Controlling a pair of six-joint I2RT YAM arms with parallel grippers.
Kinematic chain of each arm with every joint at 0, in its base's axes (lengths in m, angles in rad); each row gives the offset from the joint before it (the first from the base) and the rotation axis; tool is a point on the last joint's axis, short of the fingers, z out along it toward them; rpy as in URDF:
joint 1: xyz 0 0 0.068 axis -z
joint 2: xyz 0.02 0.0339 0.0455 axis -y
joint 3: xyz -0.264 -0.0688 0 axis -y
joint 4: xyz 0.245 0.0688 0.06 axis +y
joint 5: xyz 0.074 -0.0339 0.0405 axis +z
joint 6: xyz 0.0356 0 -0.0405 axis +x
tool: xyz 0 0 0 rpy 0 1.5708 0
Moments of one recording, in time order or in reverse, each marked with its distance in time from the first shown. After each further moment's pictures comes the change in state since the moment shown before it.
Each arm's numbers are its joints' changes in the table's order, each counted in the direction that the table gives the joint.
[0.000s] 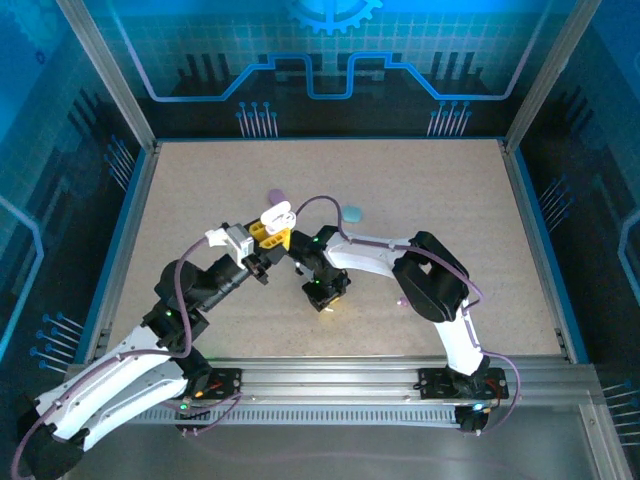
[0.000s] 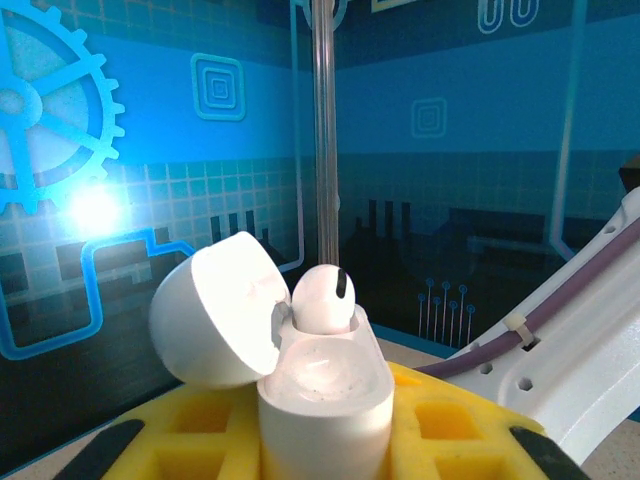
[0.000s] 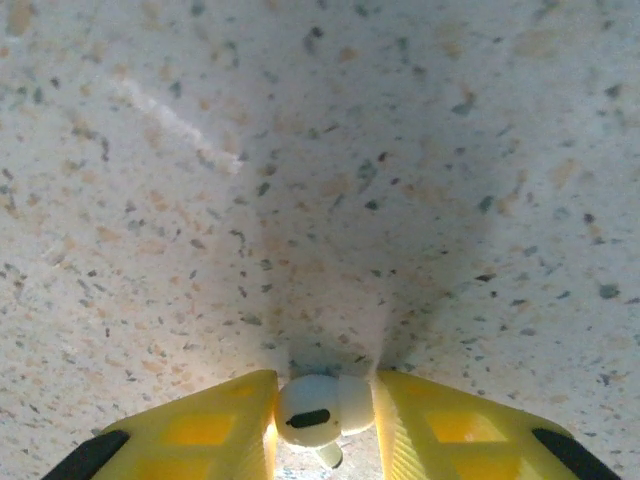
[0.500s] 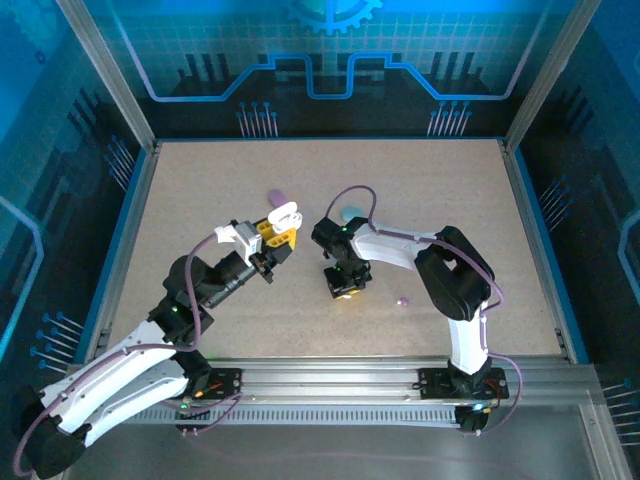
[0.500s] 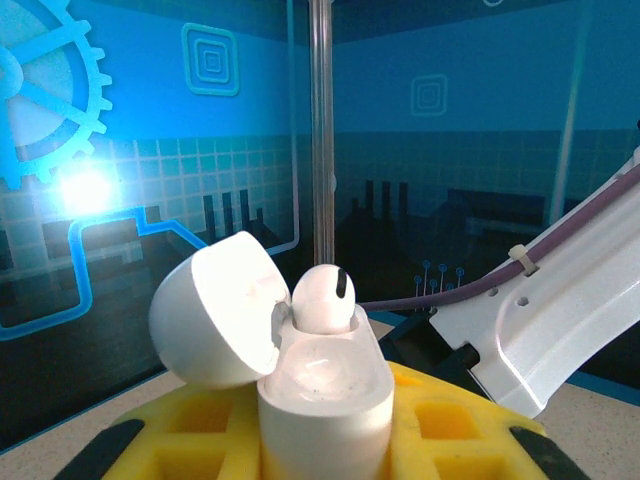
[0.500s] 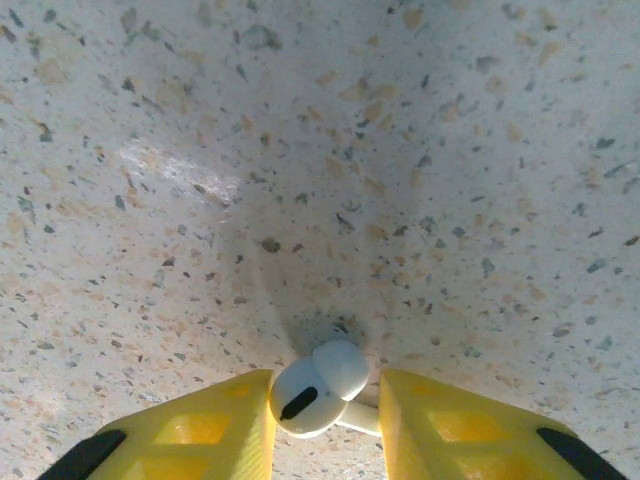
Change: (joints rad) left arm 0.000 -0.052 0.002 -0.013 -0.010 -0.008; right arm 0.133 0.114 -0.161 -0.092 0.002 0.159
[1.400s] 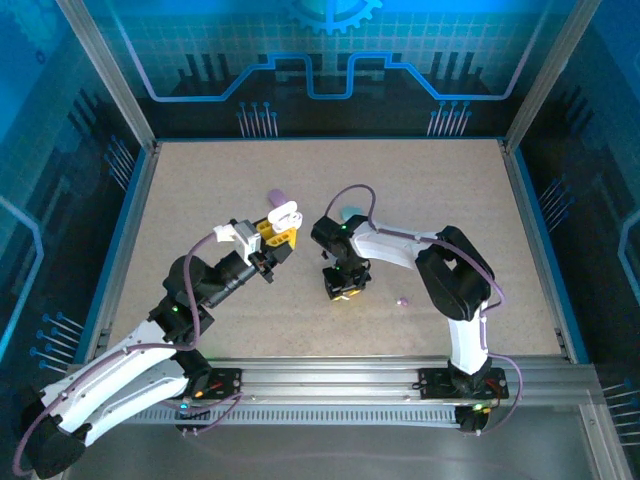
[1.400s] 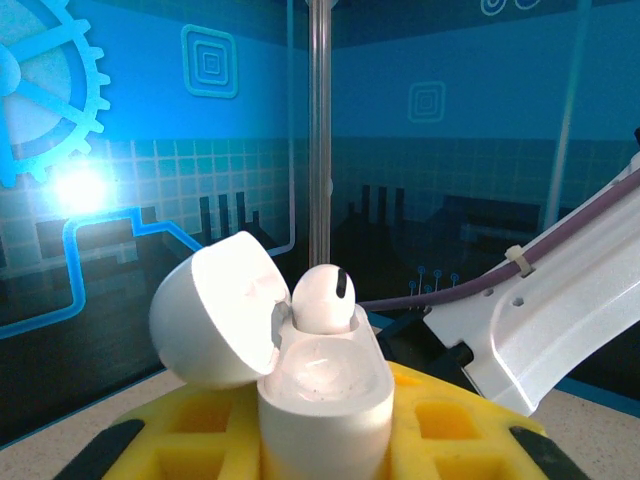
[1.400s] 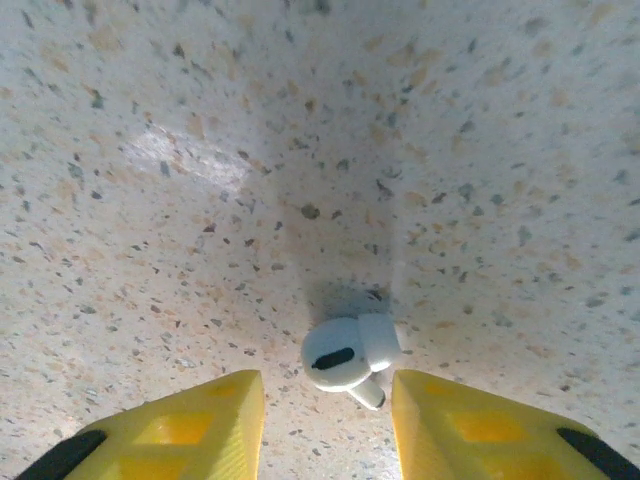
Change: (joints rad) left arm 0.000 -0.001 0.000 -0.006 -0.001 -0.023; right arm 0.000 0.004 0.031 0.045 0.039 0.002
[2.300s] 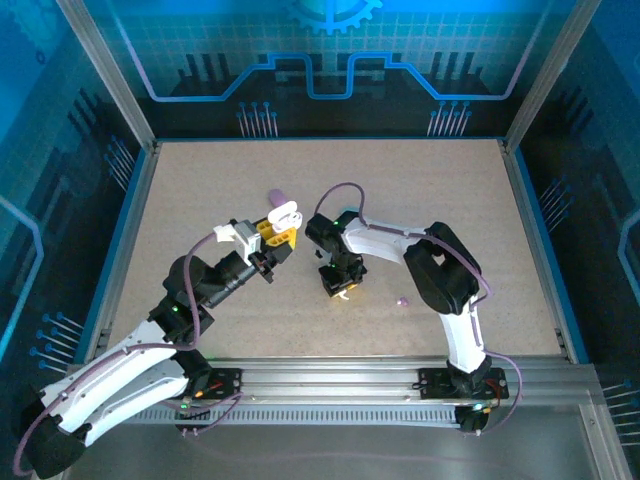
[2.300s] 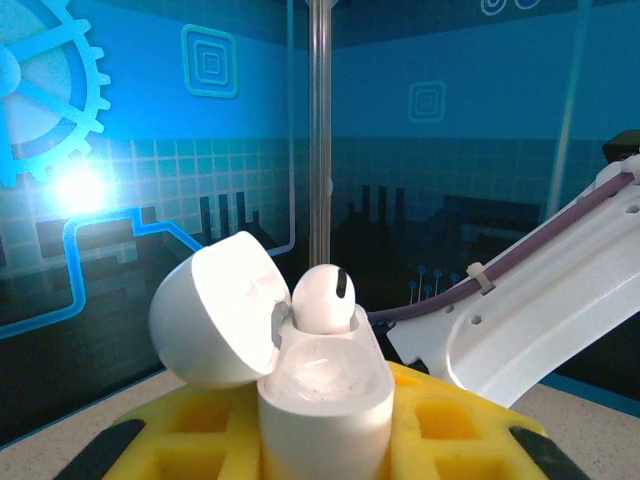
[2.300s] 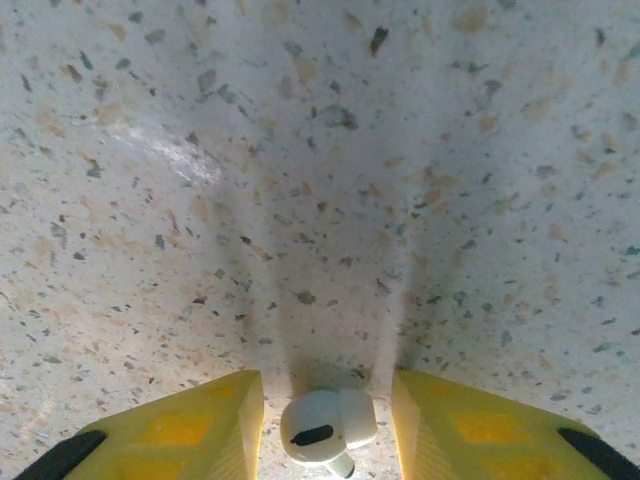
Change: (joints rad) left arm 0.000 0.000 0.000 0.000 0.000 0.000; right arm 0.000 -0.094 0.095 0.045 -0.043 -0.140
